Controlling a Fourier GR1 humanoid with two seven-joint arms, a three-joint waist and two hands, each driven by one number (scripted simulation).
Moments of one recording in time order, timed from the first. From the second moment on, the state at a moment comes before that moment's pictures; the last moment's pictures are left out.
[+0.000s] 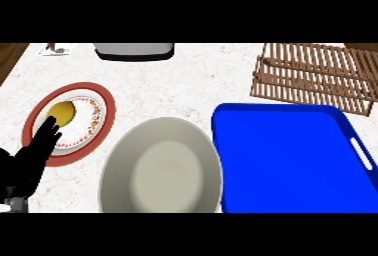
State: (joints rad) left arm 0.03 0.37 0.10 -1.42 0.15 0.00 0.08; right arm -0.75 -0.54 -0.59 -2.05 0.15 0.80 0.84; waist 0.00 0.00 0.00
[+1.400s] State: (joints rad) left arm -0.01 0.34 0.13 -1.41 0.12 -0.05 0.10; right arm -0.94 -0.77 -0.30 -1.27 0.57 0.42 0.41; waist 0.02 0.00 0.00
